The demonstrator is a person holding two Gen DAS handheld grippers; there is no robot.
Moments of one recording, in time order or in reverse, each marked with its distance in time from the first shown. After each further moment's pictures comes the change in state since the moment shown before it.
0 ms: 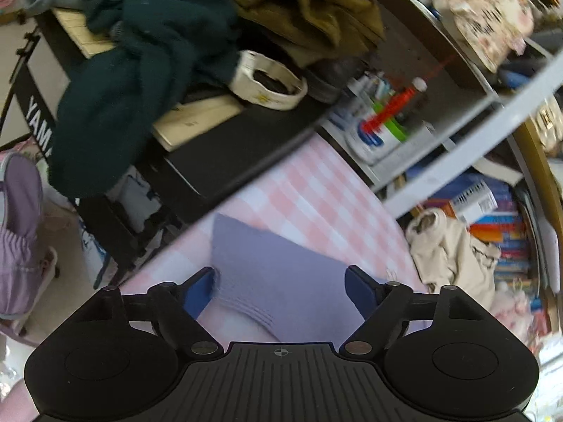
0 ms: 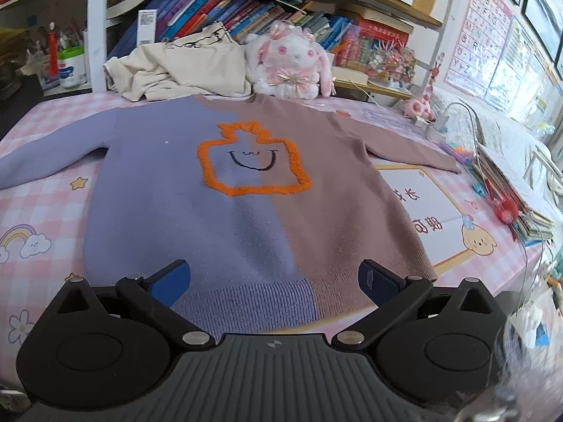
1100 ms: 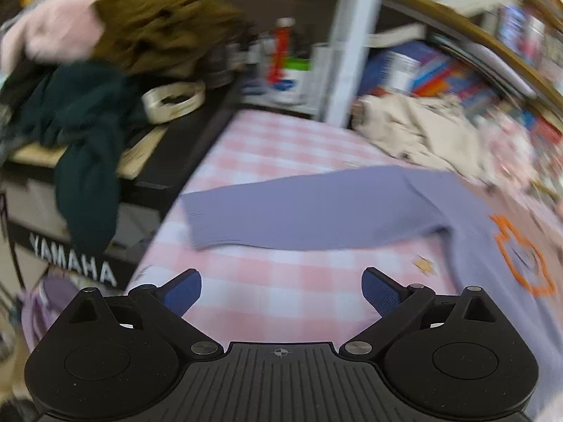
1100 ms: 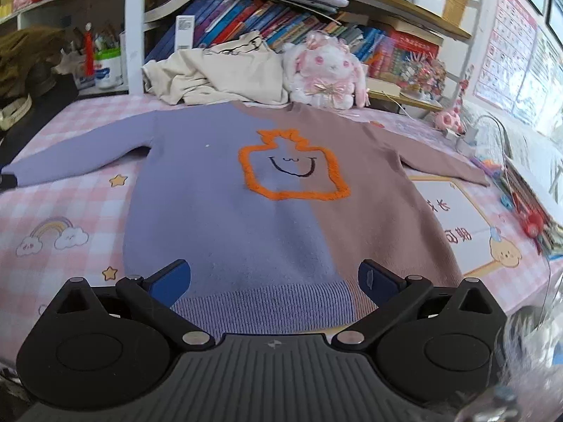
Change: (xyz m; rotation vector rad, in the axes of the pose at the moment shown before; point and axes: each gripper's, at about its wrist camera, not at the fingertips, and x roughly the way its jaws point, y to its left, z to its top) left arm -0.060 -0.045 -0.066 0.564 0.045 0.099; right arm -0.011 0.017 -0.006 -0.061 -0.036 0.100
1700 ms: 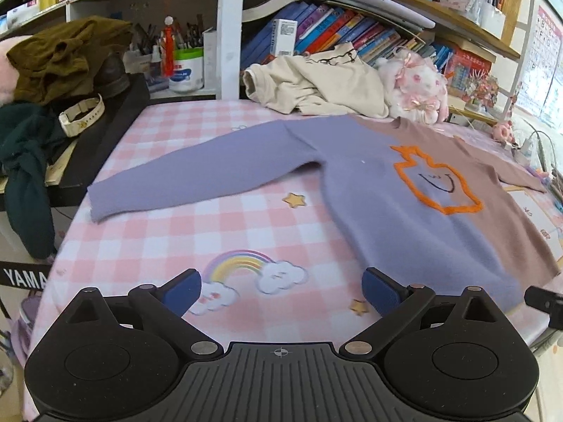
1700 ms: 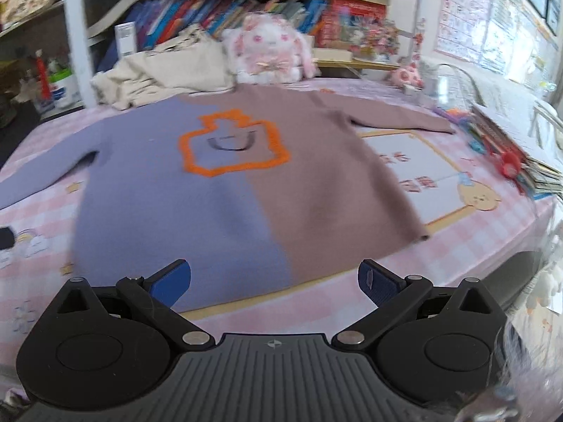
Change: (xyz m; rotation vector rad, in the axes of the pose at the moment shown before) left arm -0.055 -0.104 -0.051 0.281 0.062 -0.145; right arm -0.002 -0.051 -0.026 0.172 0.045 -0.022
